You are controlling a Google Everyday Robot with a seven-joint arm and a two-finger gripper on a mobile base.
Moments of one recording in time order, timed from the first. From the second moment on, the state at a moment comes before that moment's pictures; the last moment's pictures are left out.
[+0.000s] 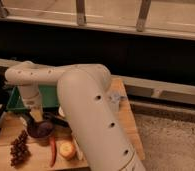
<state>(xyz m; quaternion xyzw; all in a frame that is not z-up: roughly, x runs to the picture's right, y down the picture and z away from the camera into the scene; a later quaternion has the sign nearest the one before) -0.295 0.133 0.759 -0.48 -0.02 -0.10 0.87</state>
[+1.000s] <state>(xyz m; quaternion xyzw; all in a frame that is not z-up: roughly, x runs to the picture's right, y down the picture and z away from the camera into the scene) -0.292 0.189 0.725 -0.50 -0.01 -0.11 0.86</state>
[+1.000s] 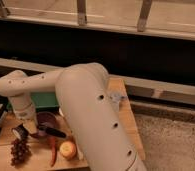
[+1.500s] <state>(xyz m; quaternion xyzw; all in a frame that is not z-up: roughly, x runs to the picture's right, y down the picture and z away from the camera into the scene) -0.238 0.149 0.782 -0.51 0.02 -0.07 0.85</state>
